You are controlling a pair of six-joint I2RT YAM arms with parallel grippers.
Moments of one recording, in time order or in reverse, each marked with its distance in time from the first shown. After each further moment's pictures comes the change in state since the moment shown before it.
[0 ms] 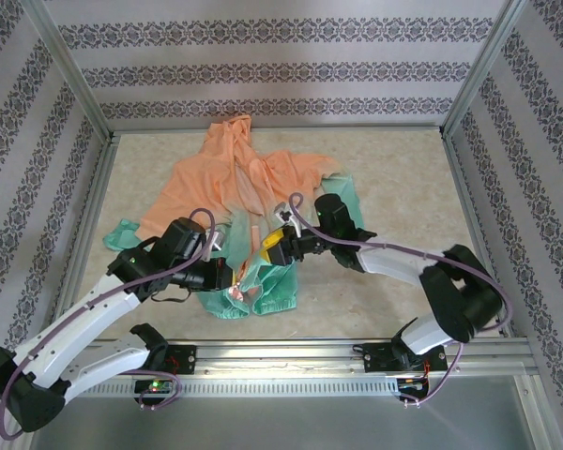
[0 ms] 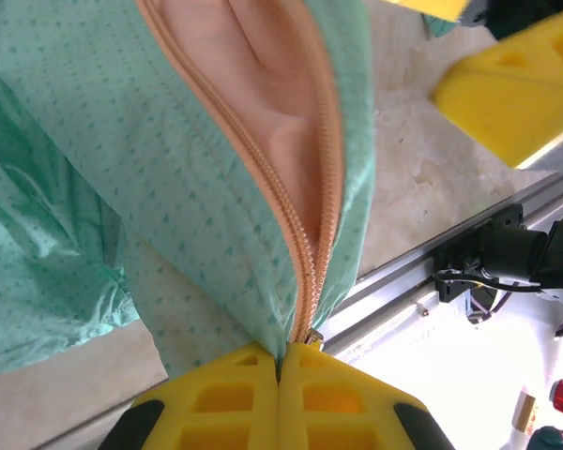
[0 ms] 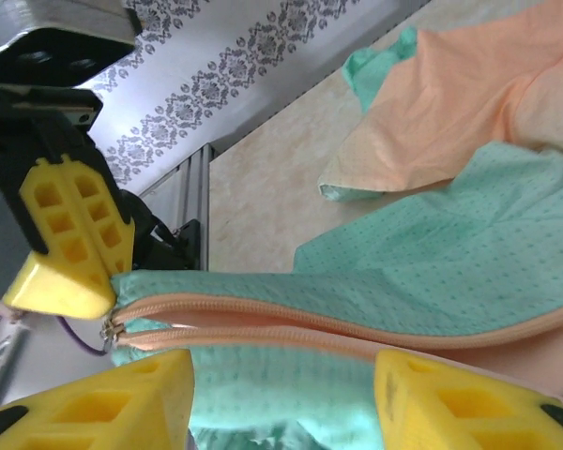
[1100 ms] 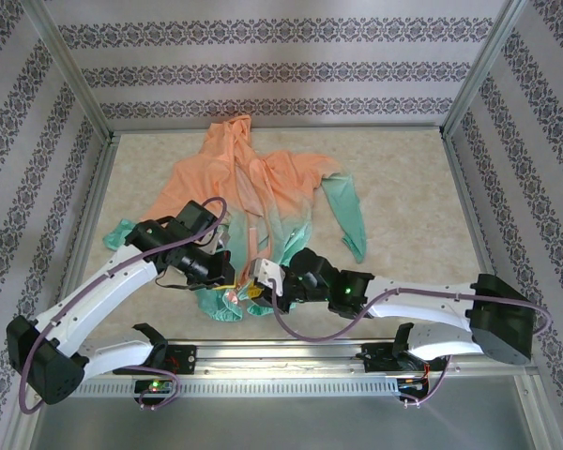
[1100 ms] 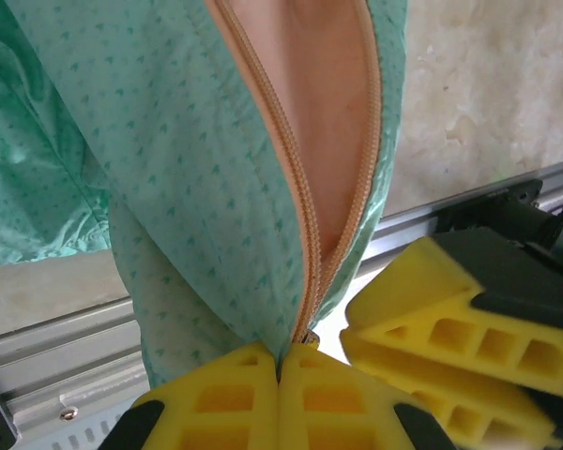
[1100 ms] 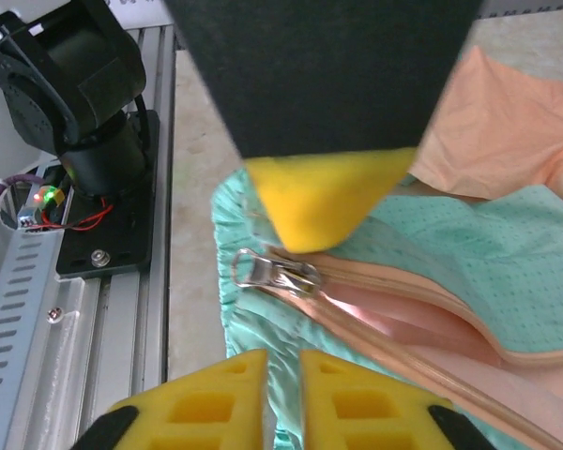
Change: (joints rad) left arm 0.046 0.207 0.153 -0.208 0.095 -0.060; right arm 0.507 -0.195 -0.072 -0.162 0.646 -0.340
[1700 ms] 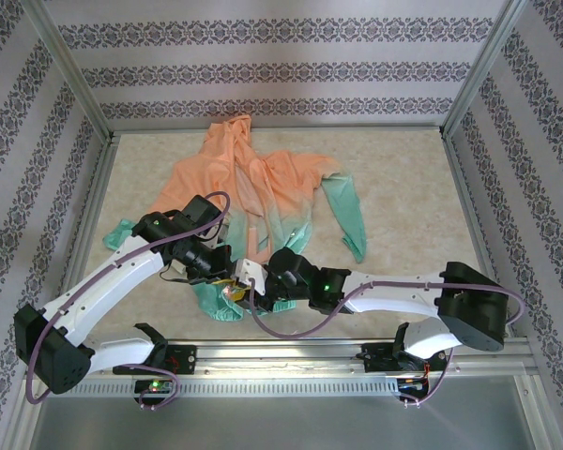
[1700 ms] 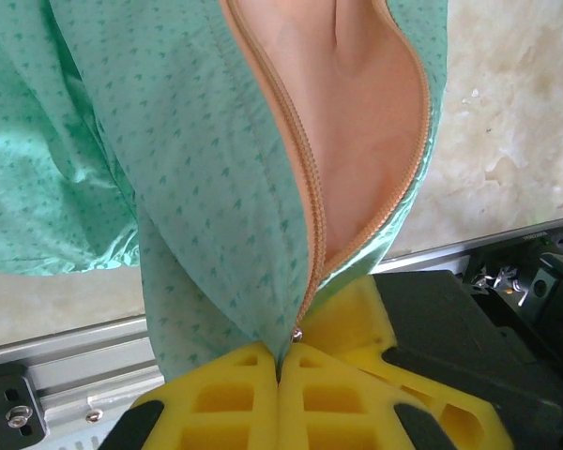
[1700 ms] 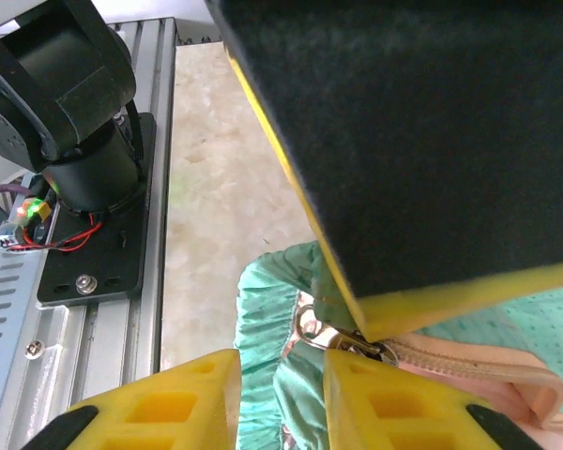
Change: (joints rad) left arm 0.000 0.062 0.052 -0.034 -0.090 -0.026; right arm 0.030 0.164 0.101 0.044 0.008 0.003
